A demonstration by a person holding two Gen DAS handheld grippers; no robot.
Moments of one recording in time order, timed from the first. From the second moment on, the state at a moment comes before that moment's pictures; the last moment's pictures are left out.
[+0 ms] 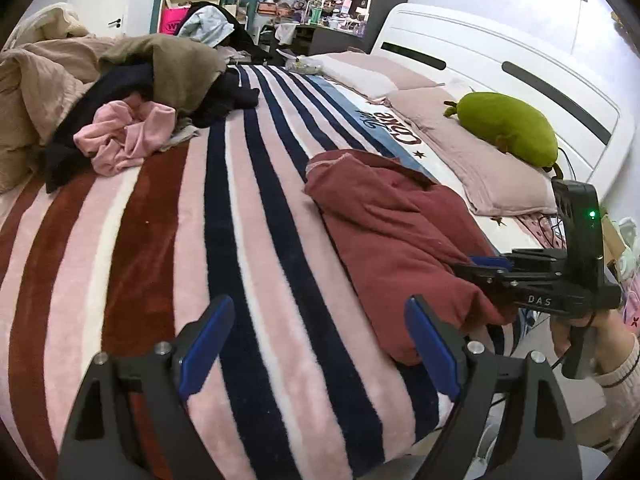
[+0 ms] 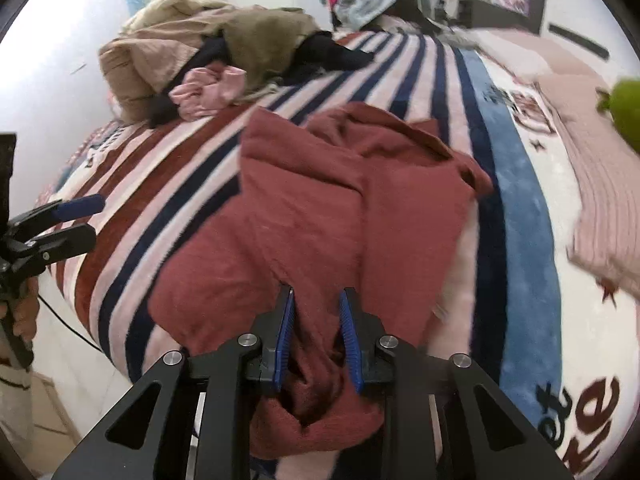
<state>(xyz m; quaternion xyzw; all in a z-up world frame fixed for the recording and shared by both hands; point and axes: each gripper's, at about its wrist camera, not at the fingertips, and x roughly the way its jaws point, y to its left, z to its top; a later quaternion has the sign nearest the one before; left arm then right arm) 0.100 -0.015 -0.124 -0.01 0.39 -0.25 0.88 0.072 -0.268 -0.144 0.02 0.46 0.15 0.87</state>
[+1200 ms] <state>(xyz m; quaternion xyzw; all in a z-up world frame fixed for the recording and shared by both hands) 0.152 0.000 -0.135 -0.03 0.34 -0.16 0.93 0.178 -0.194 -0.141 -0.11 0.44 0.20 0.87</state>
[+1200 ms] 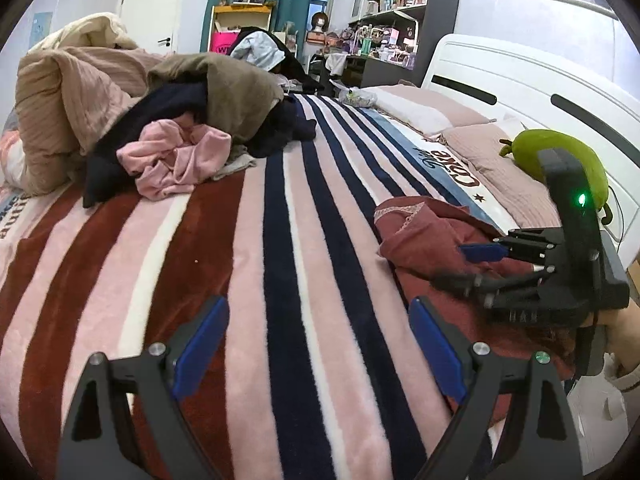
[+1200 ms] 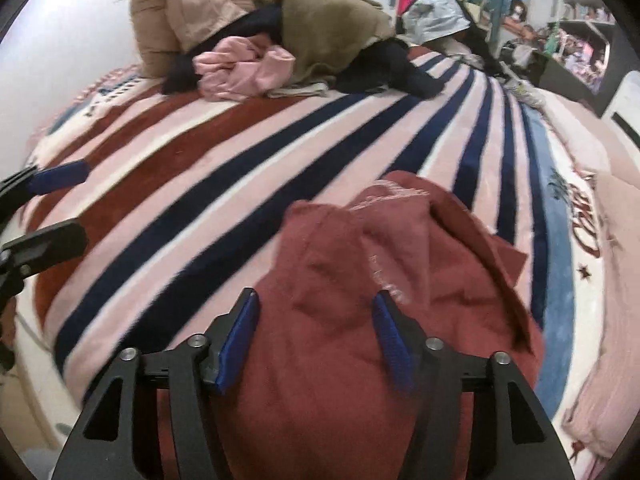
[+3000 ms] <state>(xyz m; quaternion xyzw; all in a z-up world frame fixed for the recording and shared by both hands) 0.156 -0.051 -0.156 -0.06 0.42 -0.27 0.86 0.097 -0.349 -0.157 0.12 0.48 0.13 0.86</state>
